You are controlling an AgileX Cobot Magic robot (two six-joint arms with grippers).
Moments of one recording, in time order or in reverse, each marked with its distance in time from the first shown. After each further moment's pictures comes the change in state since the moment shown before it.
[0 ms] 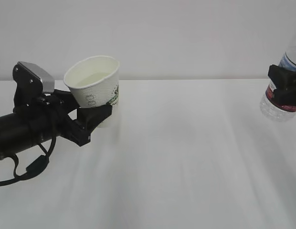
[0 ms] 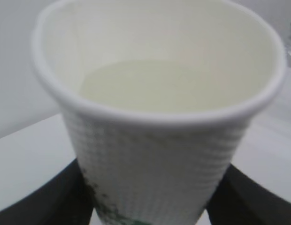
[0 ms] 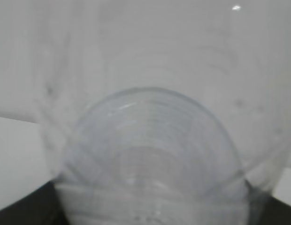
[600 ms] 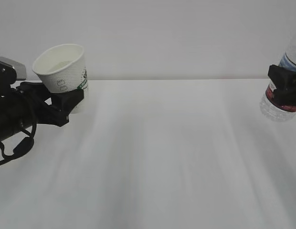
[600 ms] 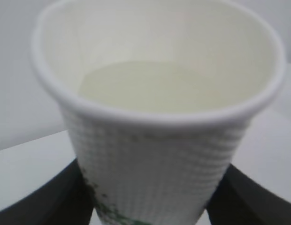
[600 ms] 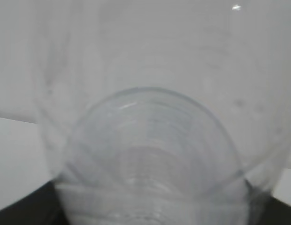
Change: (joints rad) left arm 0.131 0.000 0.000 -0.097 -0.010 0.011; right arm 0.000 0.000 0.000 0.000 -0.002 0.000
